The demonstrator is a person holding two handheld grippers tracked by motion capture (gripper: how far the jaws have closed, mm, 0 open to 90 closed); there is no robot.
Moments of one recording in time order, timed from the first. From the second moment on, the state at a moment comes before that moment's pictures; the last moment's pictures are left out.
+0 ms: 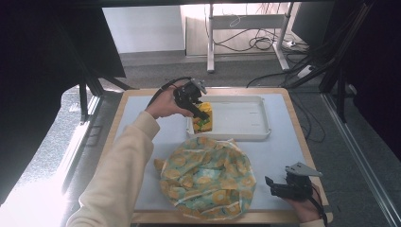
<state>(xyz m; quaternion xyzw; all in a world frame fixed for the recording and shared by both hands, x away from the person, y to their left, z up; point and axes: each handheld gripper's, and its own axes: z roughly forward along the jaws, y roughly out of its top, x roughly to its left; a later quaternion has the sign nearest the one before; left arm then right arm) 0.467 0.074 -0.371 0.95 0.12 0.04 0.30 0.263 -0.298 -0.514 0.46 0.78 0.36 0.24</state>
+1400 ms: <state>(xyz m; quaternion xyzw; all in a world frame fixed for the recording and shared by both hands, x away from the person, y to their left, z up) 0.510 0.064 -0.426 0.96 0.09 0.03 0.27 0.263 -0.301 -0.516 0.46 0.78 0.35 0.24</state>
